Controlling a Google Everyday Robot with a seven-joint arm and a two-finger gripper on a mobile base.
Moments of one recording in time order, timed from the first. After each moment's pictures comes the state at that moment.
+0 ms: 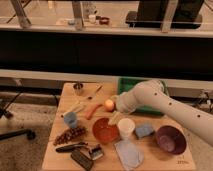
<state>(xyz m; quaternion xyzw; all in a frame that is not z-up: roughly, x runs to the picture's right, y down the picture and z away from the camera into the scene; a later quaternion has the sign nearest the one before) 0.027 0.105 0.730 -0.23 -0.26 0.11 0.93</state>
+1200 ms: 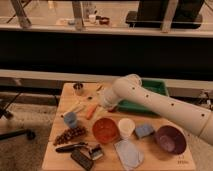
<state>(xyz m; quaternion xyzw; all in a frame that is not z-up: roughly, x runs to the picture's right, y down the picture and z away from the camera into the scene) -0.056 0.081 0.747 -0.23 -0.29 0.05 0.93</state>
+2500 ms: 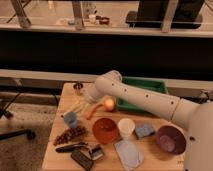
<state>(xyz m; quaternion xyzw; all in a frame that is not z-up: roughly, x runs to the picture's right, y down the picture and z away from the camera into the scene) -0.126 0.068 0.791 -0.22 -0.30 0.01 0.93</state>
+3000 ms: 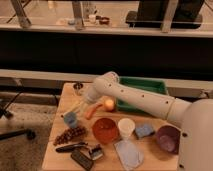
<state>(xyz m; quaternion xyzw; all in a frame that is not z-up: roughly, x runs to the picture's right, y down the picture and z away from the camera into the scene) -0.139 0.069 0.807 -0.21 -0.31 0.00 0.93</state>
